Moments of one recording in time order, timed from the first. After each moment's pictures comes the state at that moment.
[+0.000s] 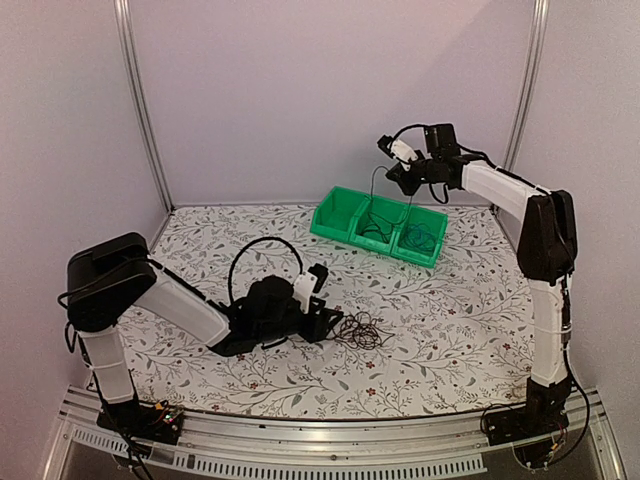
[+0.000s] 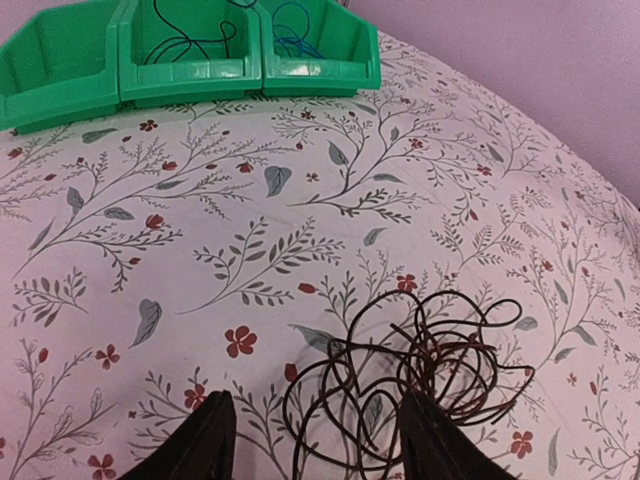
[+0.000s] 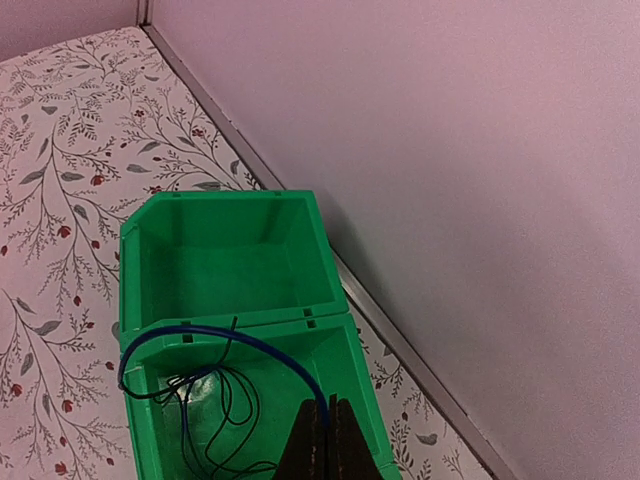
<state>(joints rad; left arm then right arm) -1.00 1.89 0.74 0.73 -0.11 -0.27 0.34 2.19 2.02 -0.33 -0.30 -0.58</state>
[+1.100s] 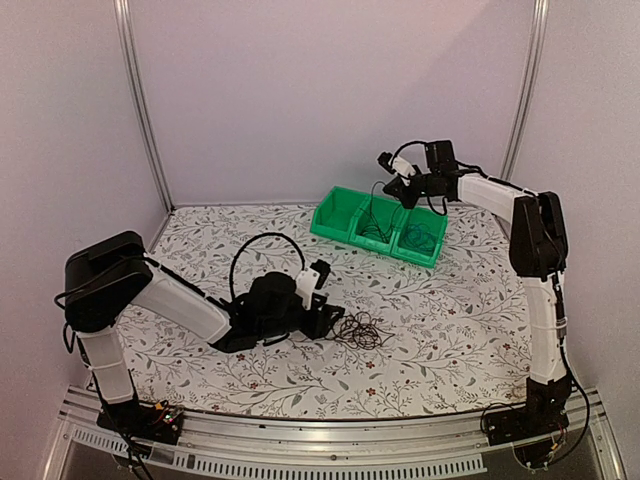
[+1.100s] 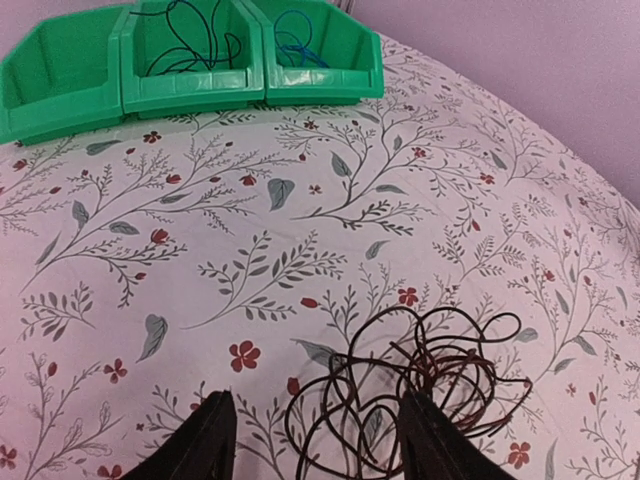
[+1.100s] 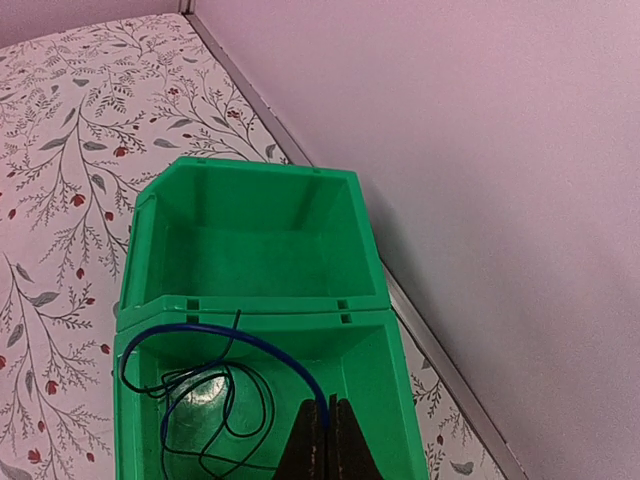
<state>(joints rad) -1.00 1.87 0.77 0.68 -0.13 -0.27 0.30 2.31 2.01 -0.25 -0.46 -0.63</state>
